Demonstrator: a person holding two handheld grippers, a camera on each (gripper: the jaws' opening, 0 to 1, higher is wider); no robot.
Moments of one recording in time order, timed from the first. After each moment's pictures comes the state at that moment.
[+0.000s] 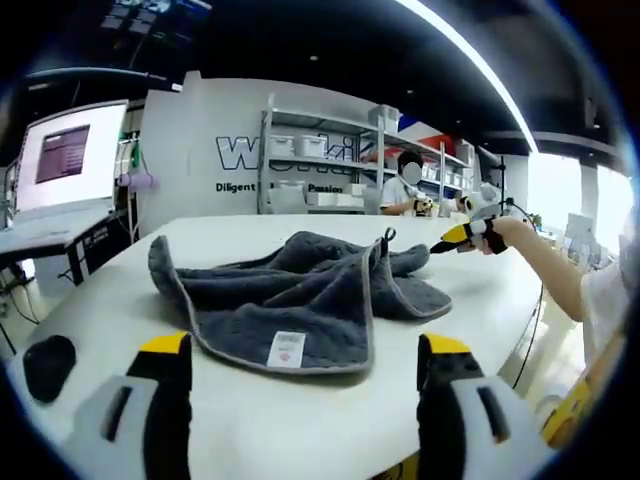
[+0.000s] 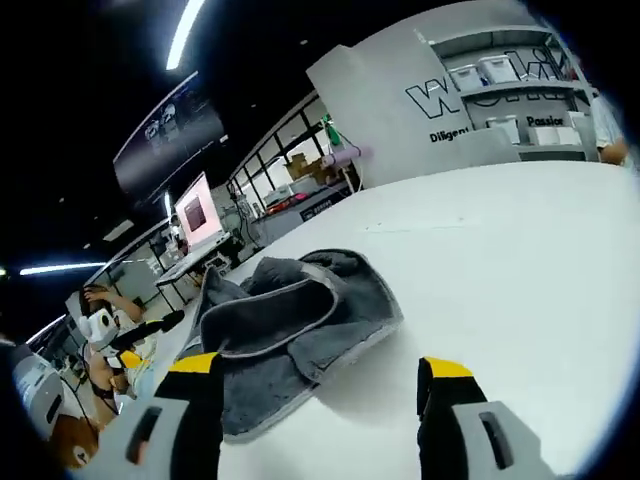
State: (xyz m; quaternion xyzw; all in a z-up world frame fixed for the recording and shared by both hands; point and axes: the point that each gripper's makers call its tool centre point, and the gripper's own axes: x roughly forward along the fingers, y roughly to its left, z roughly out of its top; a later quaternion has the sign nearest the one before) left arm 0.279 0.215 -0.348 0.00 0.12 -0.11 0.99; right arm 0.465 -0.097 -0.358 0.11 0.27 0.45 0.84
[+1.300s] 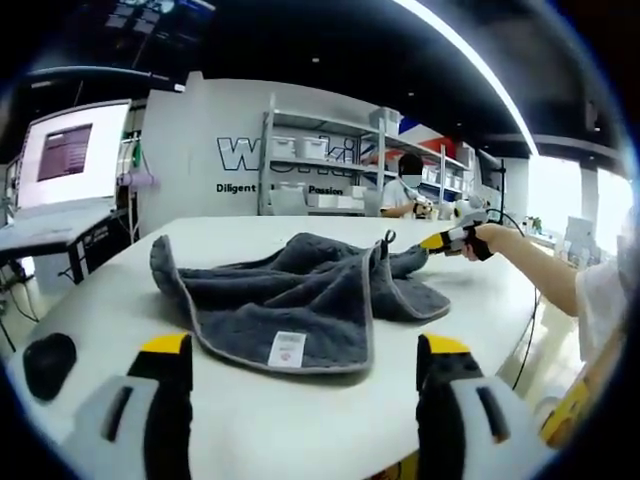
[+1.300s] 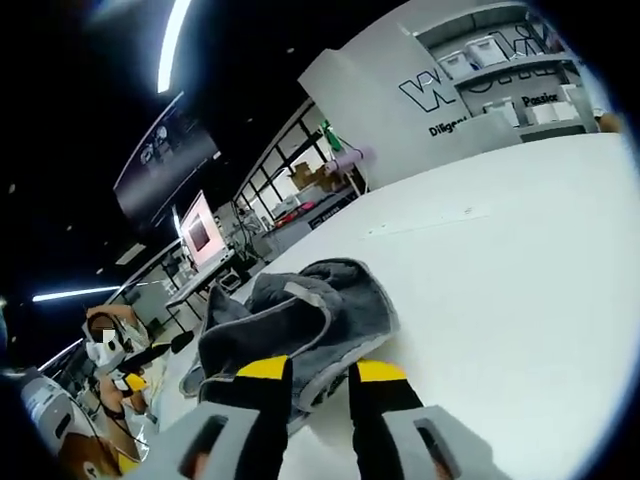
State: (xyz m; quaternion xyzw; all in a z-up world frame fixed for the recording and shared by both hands) left arm 0.277 0.216 -0.346 -0.01 0.12 -0.12 0.99; right arm 0.485 -0.088 -0.357 0.16 0.26 0.47 0.83
